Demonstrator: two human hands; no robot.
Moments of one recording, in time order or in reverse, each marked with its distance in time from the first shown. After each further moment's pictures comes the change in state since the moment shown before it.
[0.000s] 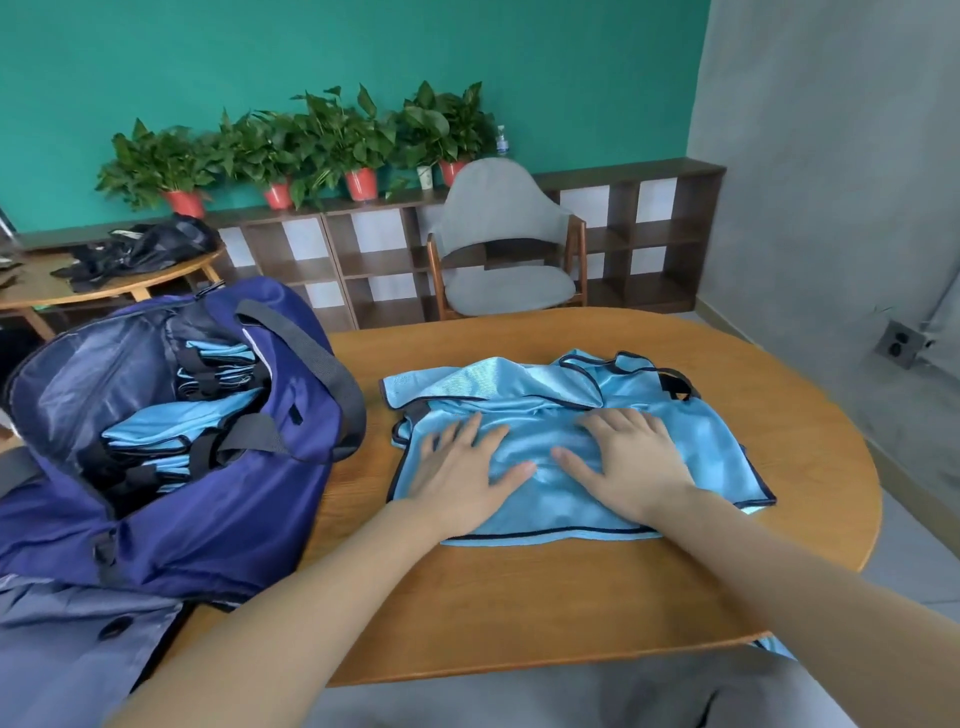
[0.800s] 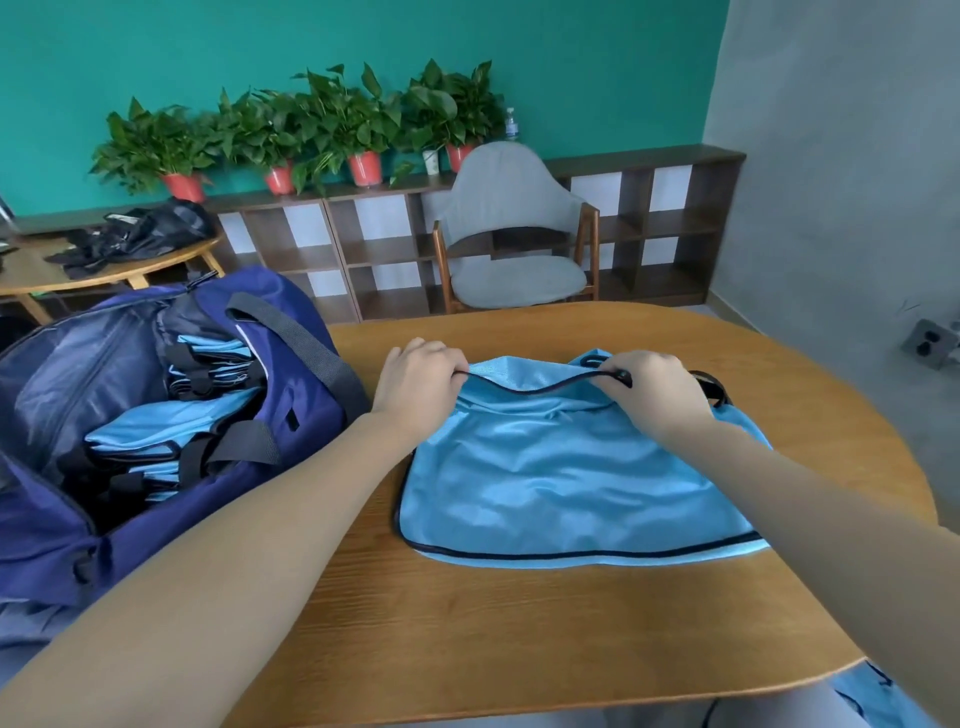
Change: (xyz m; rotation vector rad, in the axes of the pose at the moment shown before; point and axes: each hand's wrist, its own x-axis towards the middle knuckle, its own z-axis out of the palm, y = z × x) left_hand 0.074 -0.060 -0.059 0.111 0.442 0.055; right_hand 0.079 0.015 -0.028 0.318 0.111 0.120
